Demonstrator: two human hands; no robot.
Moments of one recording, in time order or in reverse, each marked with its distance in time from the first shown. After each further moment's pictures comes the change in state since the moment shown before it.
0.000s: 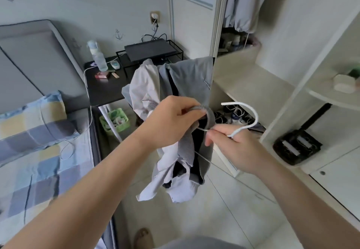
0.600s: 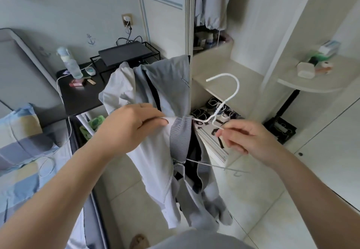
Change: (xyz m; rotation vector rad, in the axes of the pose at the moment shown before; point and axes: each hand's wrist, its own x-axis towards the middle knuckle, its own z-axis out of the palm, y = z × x) left_hand -0.020 -0.026 -0.014 0.374 -0.008 0.240; right_hand -0.042 0.034 -0.054 0.226 0.015 0.034
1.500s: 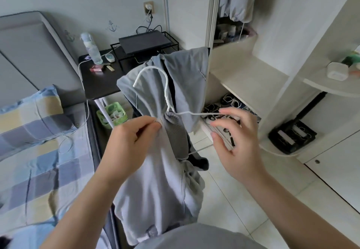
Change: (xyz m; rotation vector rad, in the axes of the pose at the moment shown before) left_hand -0.065 0.016 0.026 -0.231 0.341 -0.409; right_hand 0.009 0.016 0.076 -0.597 0.507 -0.593
